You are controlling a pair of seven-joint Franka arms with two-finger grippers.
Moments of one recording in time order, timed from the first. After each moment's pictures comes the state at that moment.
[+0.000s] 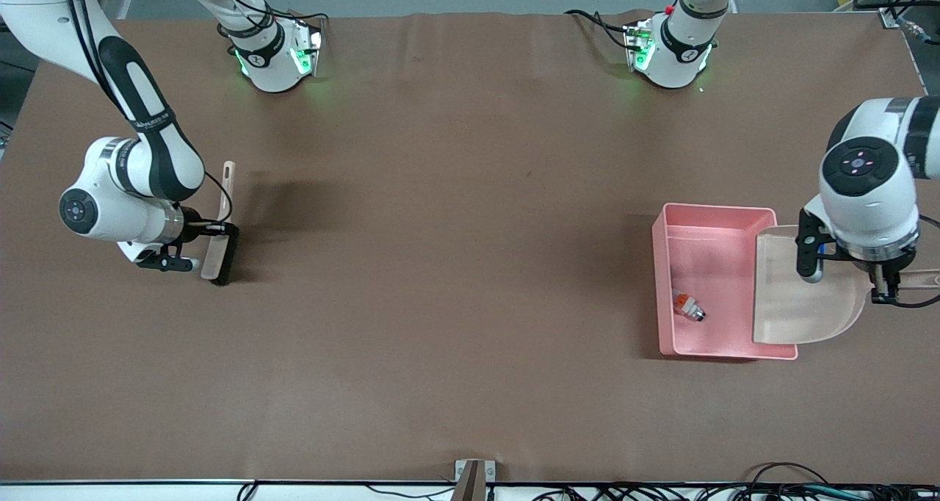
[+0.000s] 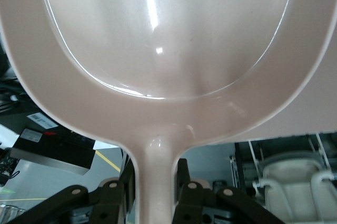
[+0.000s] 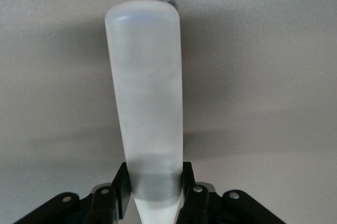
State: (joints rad) left arm 0.72 0.33 -0.84 -1.77 1.04 2.00 1.29; right arm -0.26 0.36 0.13 -2.18 0.02 2.26 -0.04
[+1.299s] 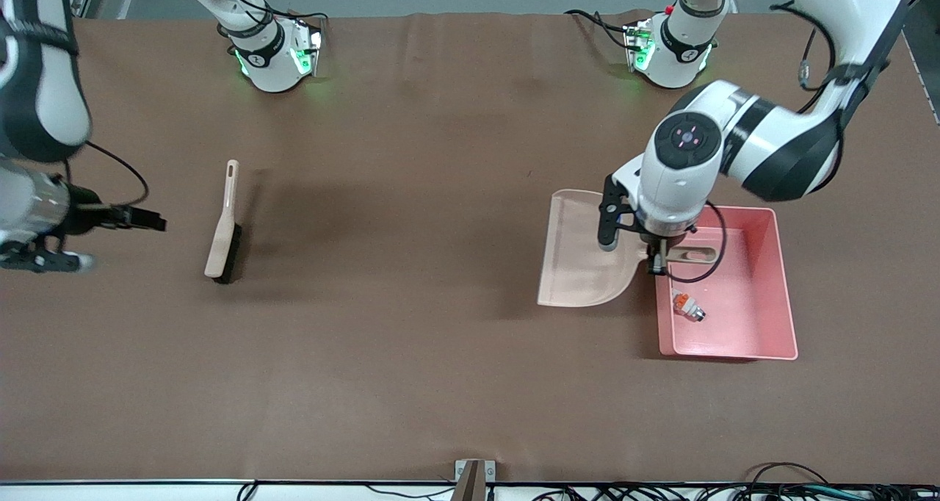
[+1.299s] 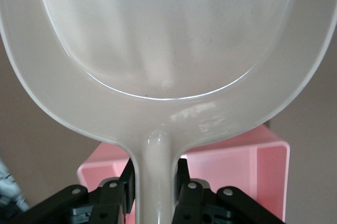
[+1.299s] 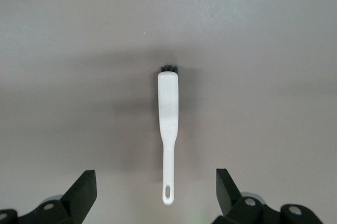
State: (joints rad) left arm 0.43 0.56 -1.05 -1.71 0.70 1.85 0.97; right arm -0.26 0.15 0.15 -1.69 0.02 1.66 -0.04
